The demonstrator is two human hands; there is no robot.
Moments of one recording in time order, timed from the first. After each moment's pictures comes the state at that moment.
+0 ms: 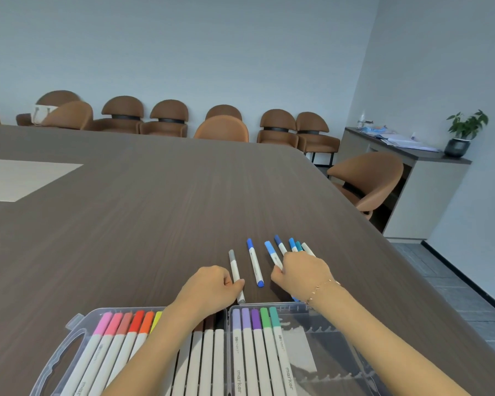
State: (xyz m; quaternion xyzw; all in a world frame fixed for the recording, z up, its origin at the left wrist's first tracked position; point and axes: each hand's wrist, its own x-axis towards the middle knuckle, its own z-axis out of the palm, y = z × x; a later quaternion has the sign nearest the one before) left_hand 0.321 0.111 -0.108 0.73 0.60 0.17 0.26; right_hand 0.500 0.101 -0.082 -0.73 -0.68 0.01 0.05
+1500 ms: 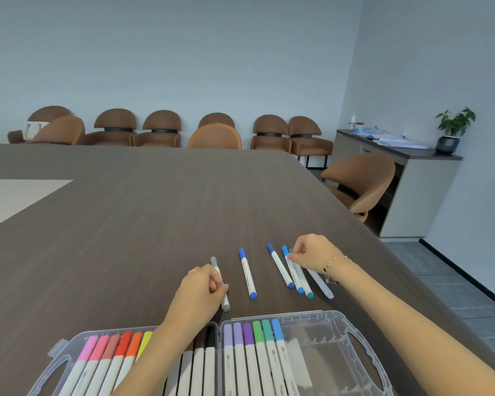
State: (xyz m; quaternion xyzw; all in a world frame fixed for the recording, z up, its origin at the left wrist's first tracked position) left_hand 0.323 0.118 -0.114 0.72 0.60 0.30 0.20; right_hand 0.574 0.159 -0.081 -0.74 -0.64 0.12 0.14
